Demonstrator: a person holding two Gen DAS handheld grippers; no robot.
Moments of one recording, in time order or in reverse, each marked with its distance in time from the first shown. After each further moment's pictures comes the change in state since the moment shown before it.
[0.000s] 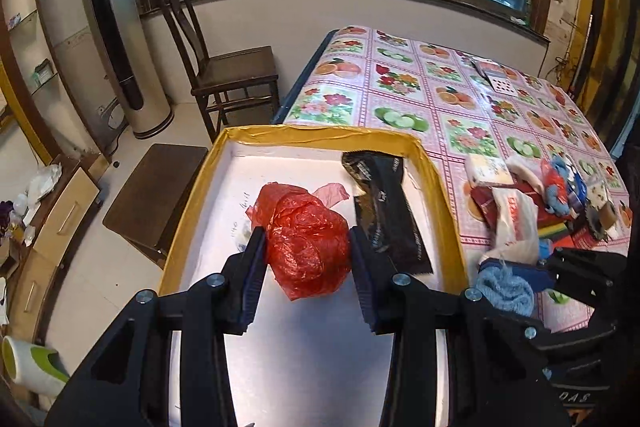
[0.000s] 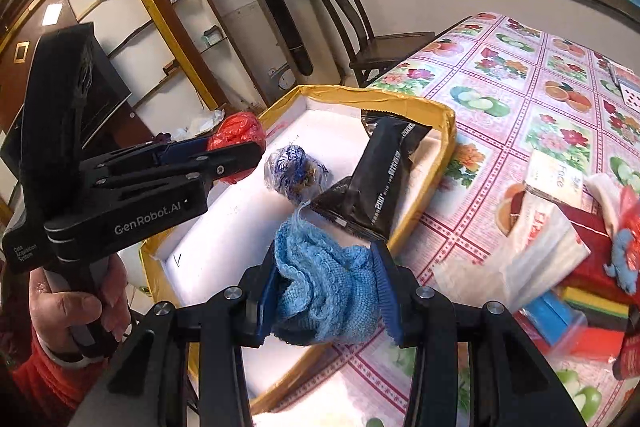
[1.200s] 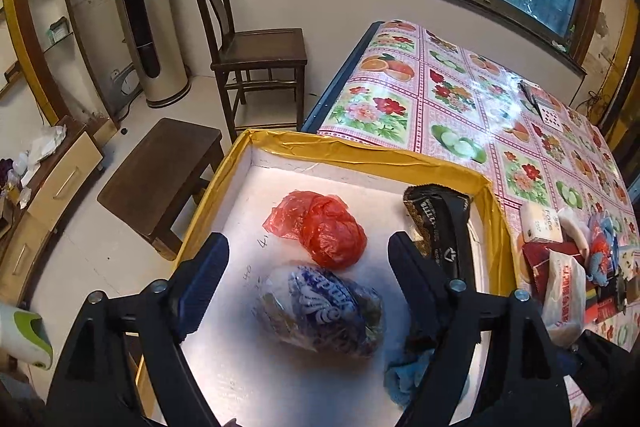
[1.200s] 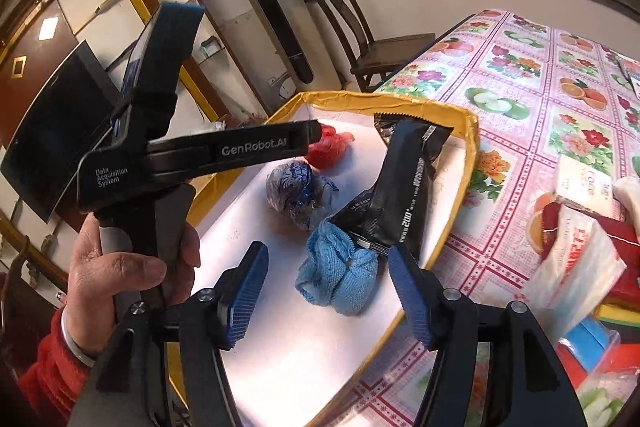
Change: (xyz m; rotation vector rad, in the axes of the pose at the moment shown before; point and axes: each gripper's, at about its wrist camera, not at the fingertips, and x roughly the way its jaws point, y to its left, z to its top) left arm 0.054 0.029 0.021 -0.140 0.043 0.018; right arm 0.009 0.004 0.000 0.040 -0.058 0.015
